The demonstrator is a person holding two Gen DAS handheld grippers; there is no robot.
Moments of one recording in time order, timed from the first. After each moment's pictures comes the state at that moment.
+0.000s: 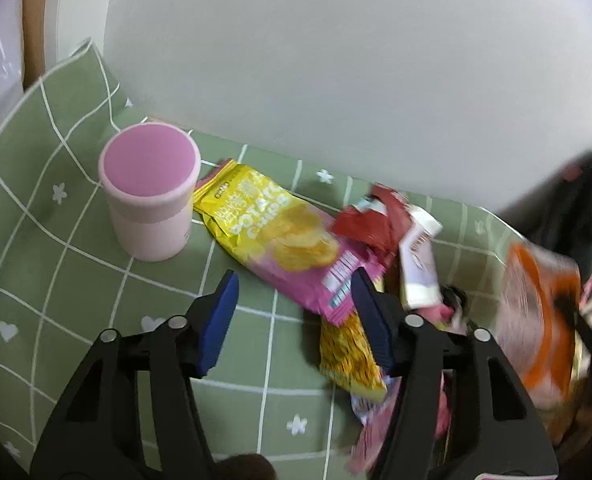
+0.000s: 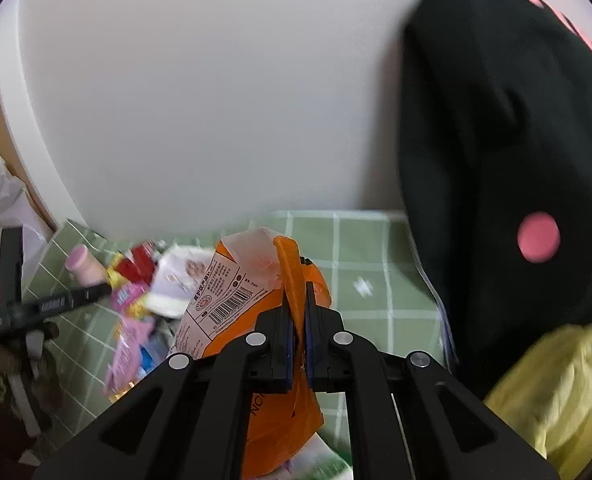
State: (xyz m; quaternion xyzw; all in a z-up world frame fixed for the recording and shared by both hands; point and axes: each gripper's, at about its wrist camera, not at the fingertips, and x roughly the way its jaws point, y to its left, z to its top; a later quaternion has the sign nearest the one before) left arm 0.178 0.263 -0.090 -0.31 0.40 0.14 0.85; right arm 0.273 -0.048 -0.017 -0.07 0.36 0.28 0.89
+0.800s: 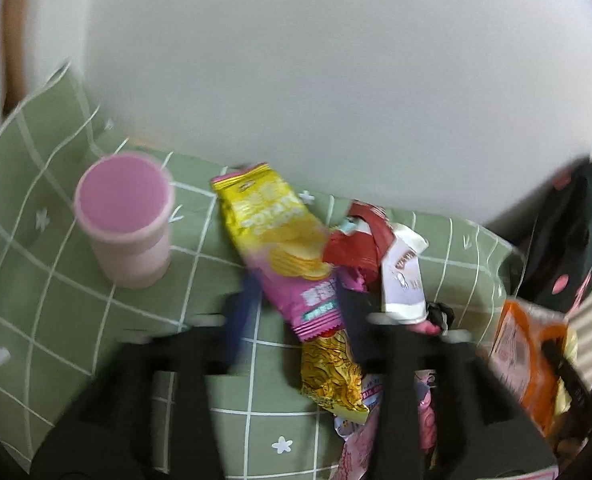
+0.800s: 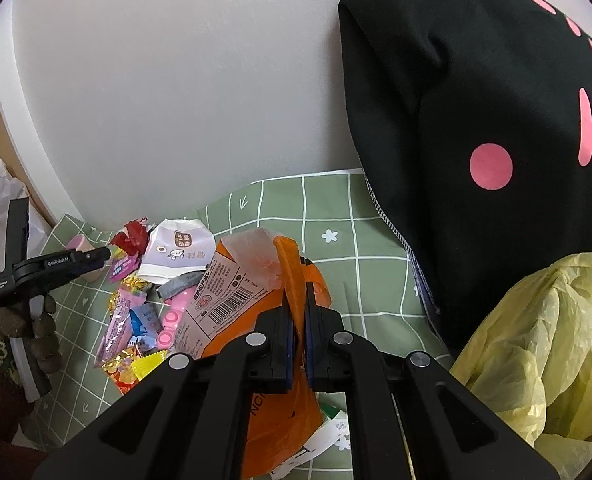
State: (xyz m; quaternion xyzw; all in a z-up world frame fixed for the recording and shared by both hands) left arm 0.179 0.265 -0.089 -0.32 0.37 0.11 0.87; right arm 0.251 -0.087 -0.030 -0.05 0.37 0.27 0.89
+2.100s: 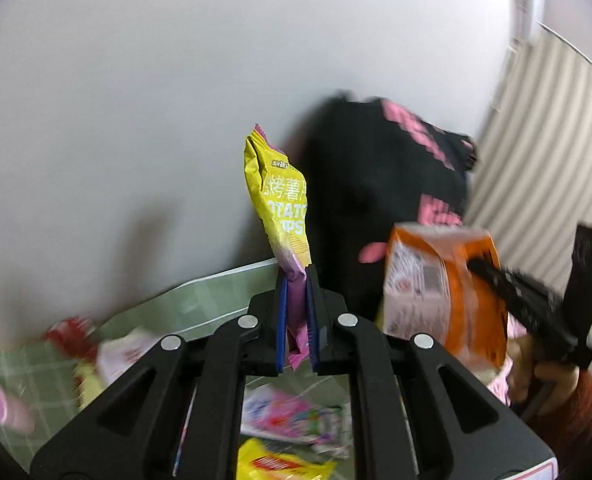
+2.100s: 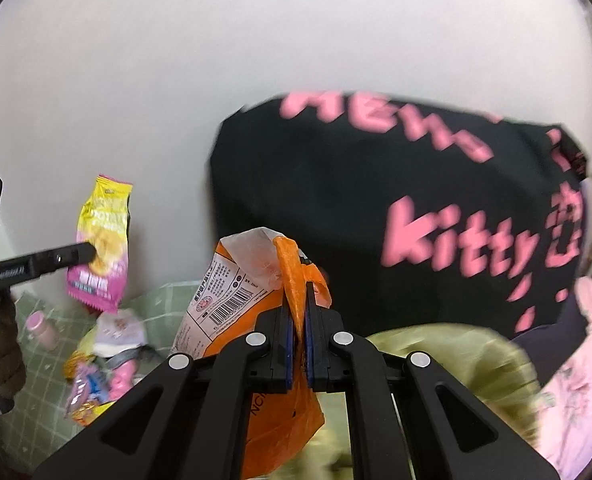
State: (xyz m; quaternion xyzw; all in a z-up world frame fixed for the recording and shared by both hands) left arm 0.252 0.088 0.084 -0.11 0.29 -0.19 0.93; right arm 0.227 -0.189 0.078 -0.04 0.23 0.12 0.96
